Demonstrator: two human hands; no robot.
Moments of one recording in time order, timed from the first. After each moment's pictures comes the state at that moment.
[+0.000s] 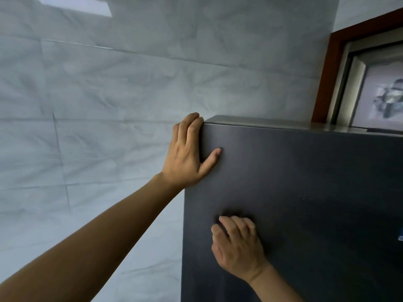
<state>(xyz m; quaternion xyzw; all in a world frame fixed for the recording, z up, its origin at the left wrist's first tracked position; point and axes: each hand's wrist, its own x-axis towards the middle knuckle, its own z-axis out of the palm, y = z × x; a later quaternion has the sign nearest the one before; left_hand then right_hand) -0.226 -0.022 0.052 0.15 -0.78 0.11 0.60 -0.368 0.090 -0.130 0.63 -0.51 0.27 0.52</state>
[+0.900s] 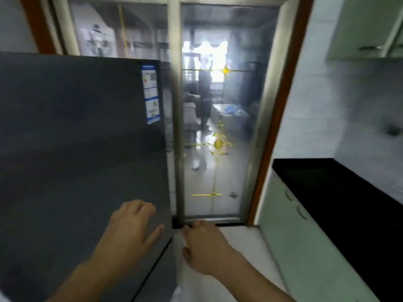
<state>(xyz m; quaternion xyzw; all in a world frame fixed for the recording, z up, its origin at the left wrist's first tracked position) -0.222 0.144 -0.139 -0.23 -0.95 -0.12 0.16 -0.195 0.350 -0.176 0.16 -0.99 0.03 0.05</state>
